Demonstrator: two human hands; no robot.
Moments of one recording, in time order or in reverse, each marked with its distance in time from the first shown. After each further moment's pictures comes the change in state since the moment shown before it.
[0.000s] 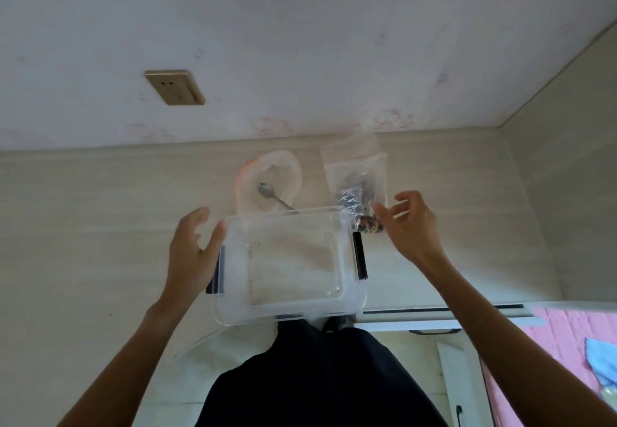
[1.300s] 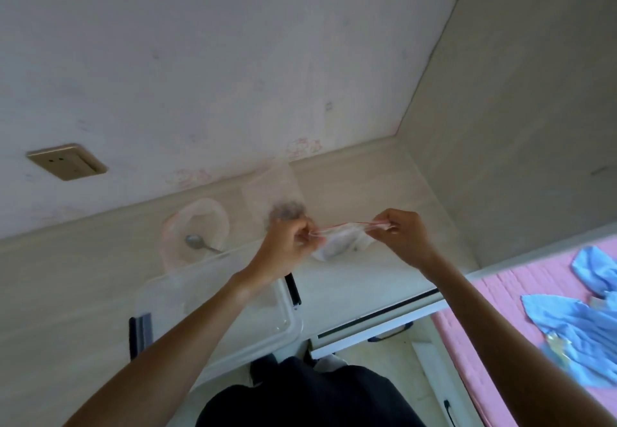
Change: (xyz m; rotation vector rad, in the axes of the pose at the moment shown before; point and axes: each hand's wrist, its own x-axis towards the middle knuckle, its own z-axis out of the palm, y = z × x) left_hand 0.016 0.162 0.199 -0.100 -0.624 0.525; right_hand -0.001 0.083 -0.103 0.105 0.093 -0.109
